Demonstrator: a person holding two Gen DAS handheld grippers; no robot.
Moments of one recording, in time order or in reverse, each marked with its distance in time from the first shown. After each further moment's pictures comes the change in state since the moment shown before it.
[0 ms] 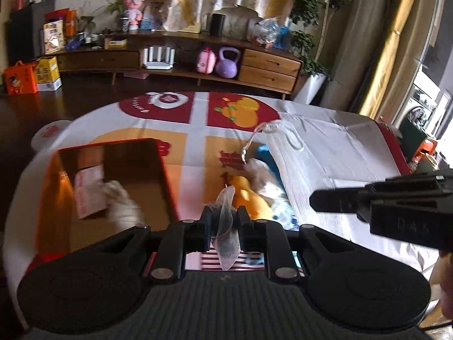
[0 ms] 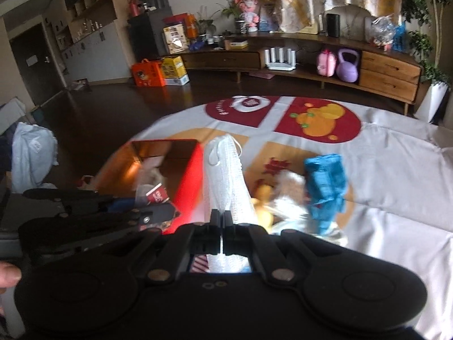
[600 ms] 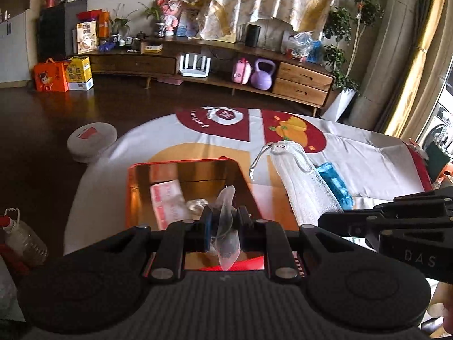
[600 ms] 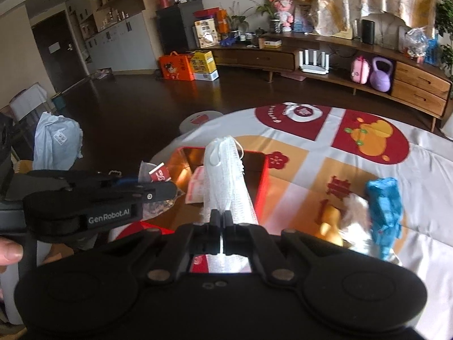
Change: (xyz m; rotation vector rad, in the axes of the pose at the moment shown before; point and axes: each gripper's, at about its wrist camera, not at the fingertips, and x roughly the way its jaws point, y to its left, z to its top) left arm -0.037 0.089 0.022 -0.054 -0.026 0.097; right arm 0.034 0.086 0.033 -0.071 0.024 0.072
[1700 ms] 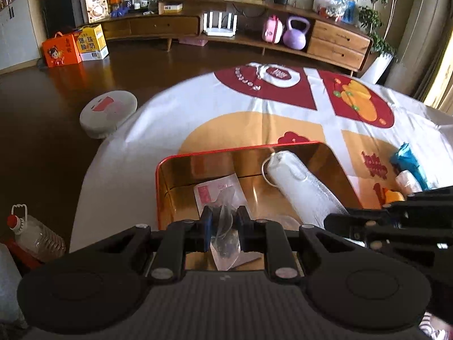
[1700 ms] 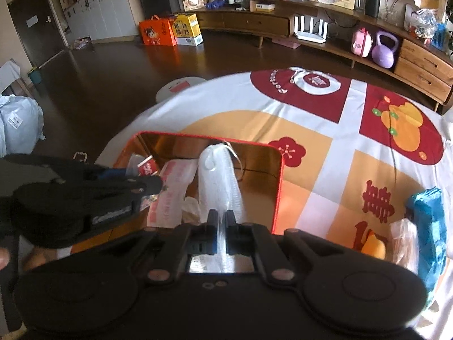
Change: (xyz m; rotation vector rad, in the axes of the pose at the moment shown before) left arm 0.140 0.063 0.022 0.021 0.182 0.110; right arm 0.155 -0.008 0.028 0.008 0.154 -0.079
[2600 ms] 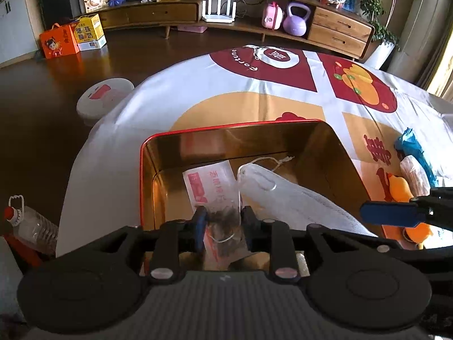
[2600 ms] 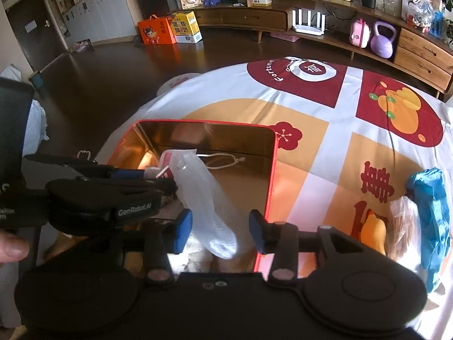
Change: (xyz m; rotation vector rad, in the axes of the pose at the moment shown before) left arm 0.010 -0.009 -0.007 -0.005 0.048 -0.001; right arm -0.011 -0.009 -0.016 0.037 0.004 0.028
